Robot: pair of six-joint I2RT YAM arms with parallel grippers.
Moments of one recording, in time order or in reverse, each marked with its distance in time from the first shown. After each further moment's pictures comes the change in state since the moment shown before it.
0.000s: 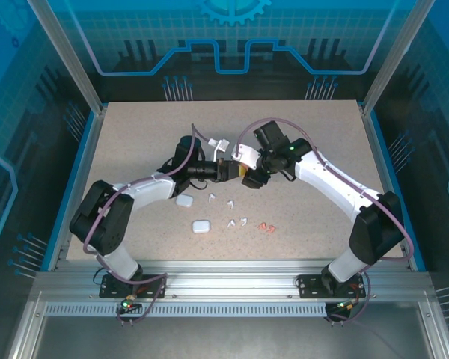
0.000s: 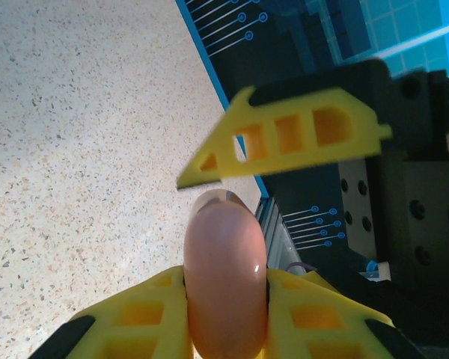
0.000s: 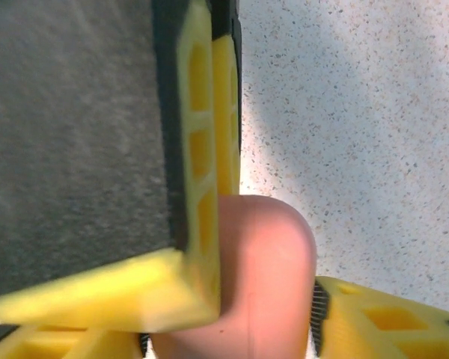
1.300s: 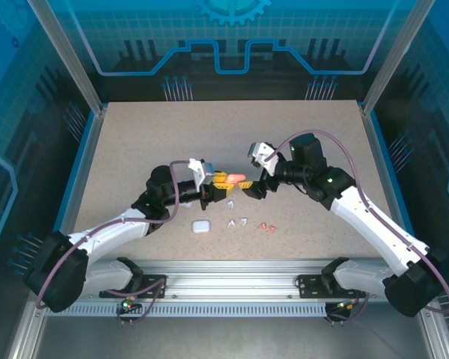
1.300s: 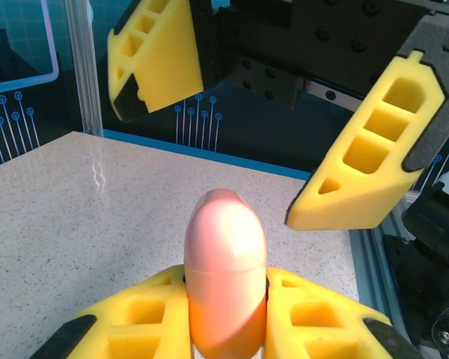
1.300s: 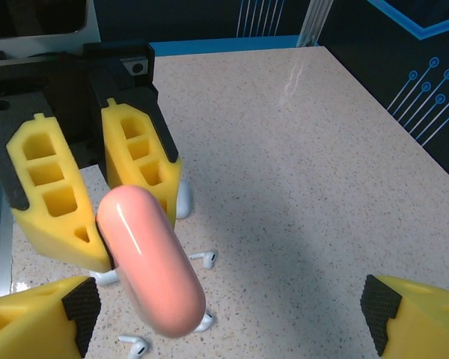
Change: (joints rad) left arm -0.090 -0.466 -0.372 0.238 -0.209 0.734; right arm -0.028 -0.414 -0.294 0.370 -0.316 0.149
